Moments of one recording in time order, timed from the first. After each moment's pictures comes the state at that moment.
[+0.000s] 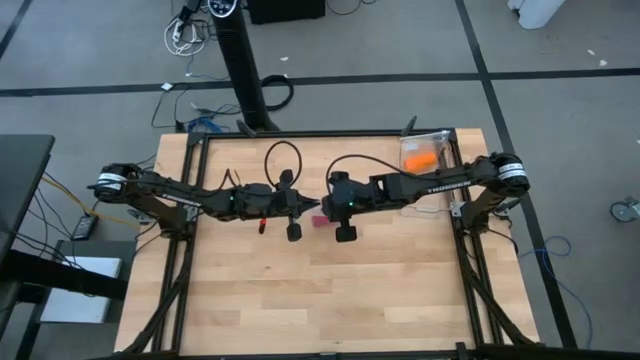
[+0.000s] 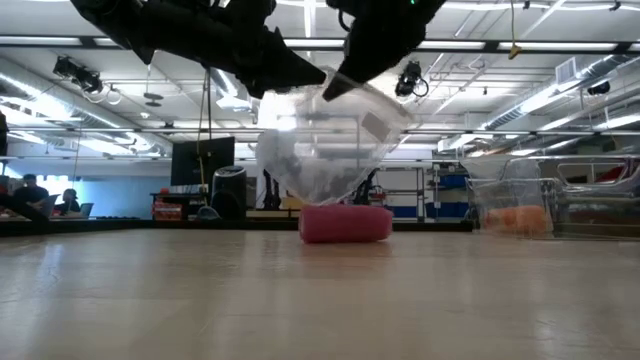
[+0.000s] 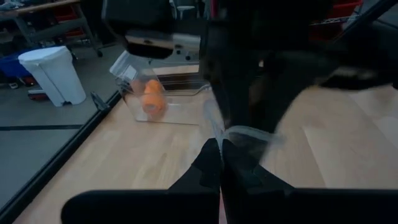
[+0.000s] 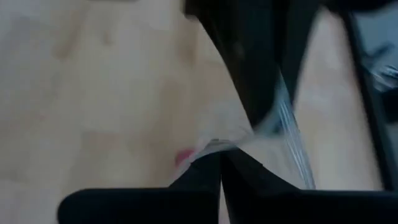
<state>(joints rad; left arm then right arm) -0.03 1.40 0.70 0.51 -0.21 0.08 0.06 1.65 1.32 -0.44 0.18 -0.21</state>
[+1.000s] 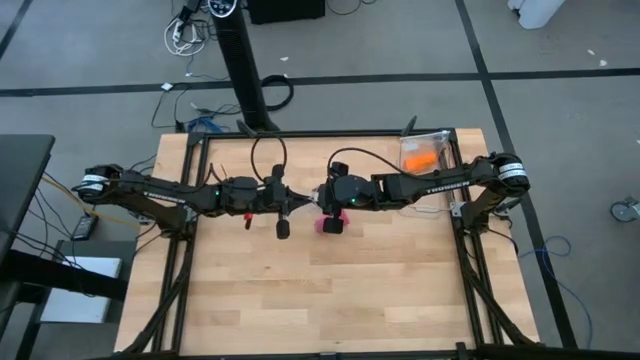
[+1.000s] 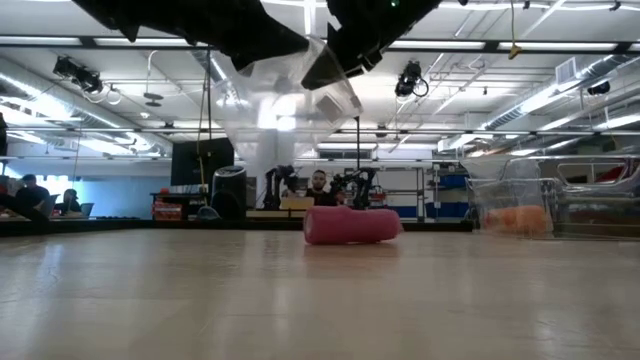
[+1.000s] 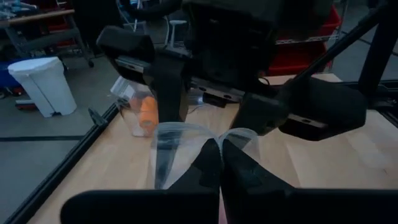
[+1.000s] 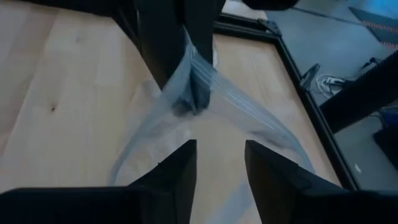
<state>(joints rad) -0.03 1.25 0.70 0.39 -0.17 0.07 0.05 1.65 1.27 -0.20 0.34 -0.13</state>
